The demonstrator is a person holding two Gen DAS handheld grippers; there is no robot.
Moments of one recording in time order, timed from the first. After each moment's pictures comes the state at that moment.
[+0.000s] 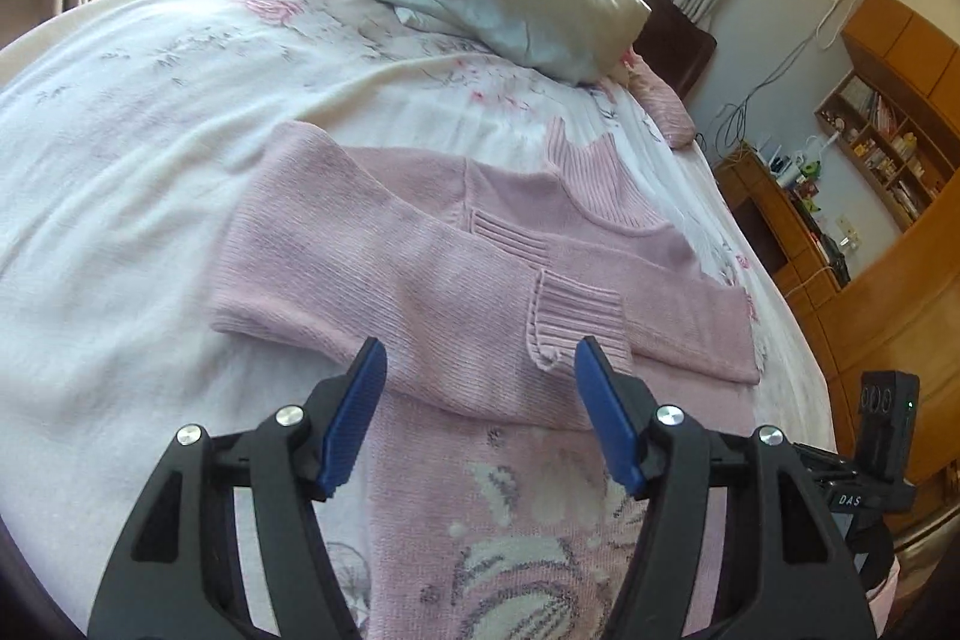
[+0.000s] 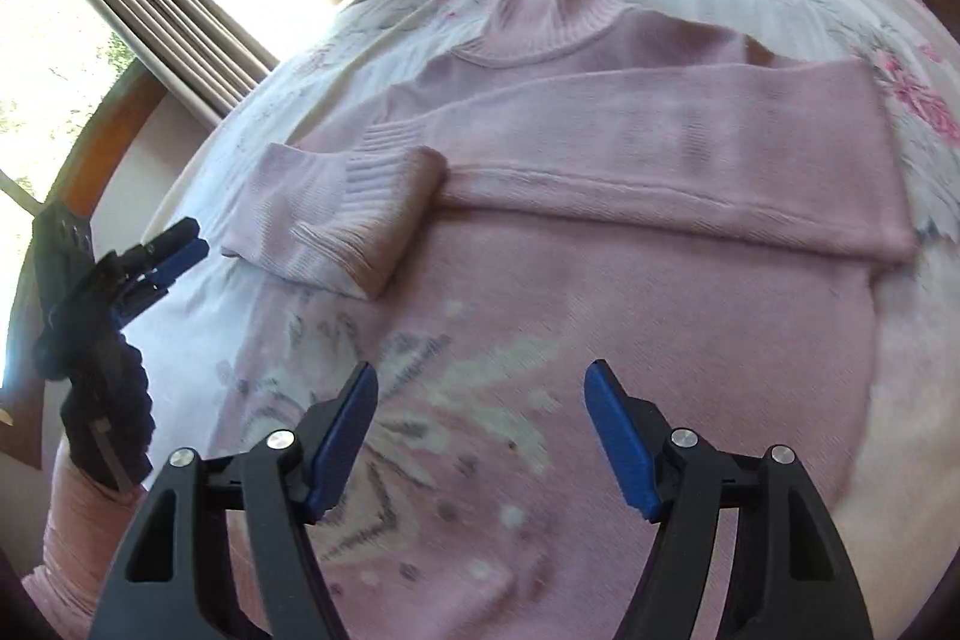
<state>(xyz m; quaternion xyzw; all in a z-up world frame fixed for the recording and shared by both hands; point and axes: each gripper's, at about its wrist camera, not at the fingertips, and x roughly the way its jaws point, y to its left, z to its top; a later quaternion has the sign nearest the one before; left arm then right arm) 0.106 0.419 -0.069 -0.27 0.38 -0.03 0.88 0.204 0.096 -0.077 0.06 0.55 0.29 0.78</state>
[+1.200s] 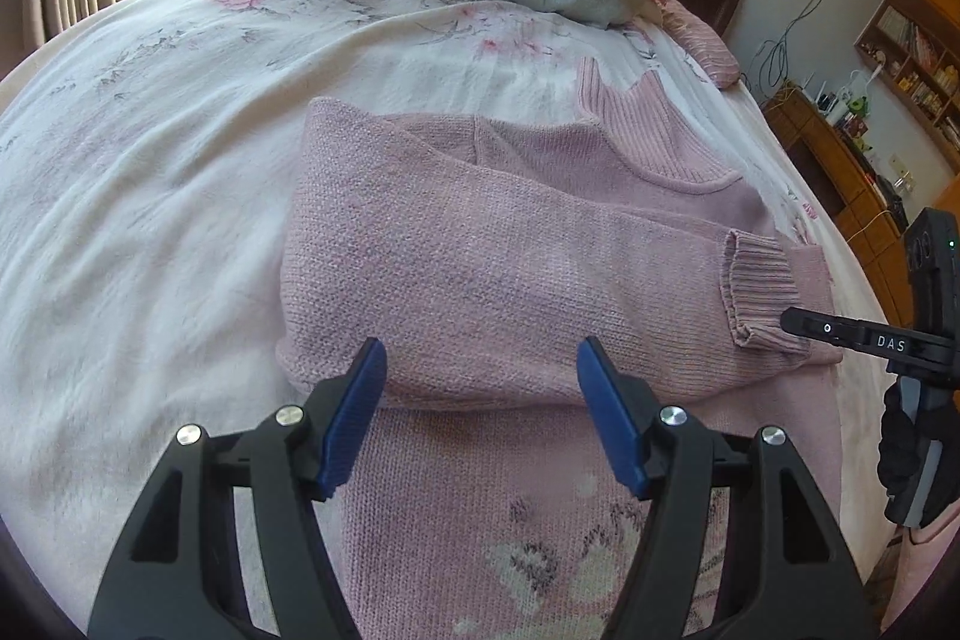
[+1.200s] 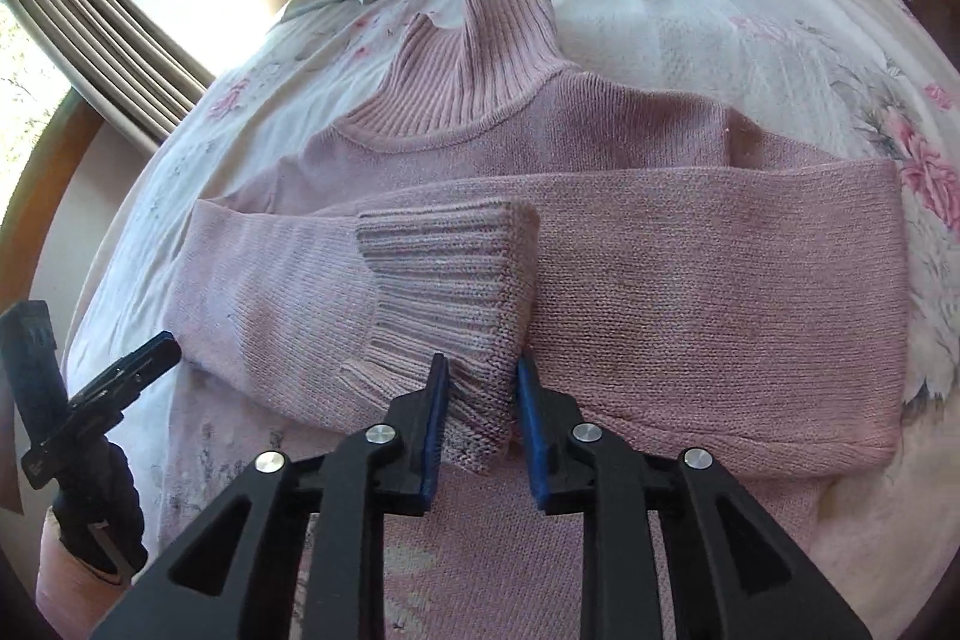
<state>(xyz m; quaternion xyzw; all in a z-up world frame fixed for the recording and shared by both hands) 0.172 0.383 -0.108 -0.19 0.45 0.00 0.87 0.297 0.078 -0.087 0.02 0.56 0.22 0.80</state>
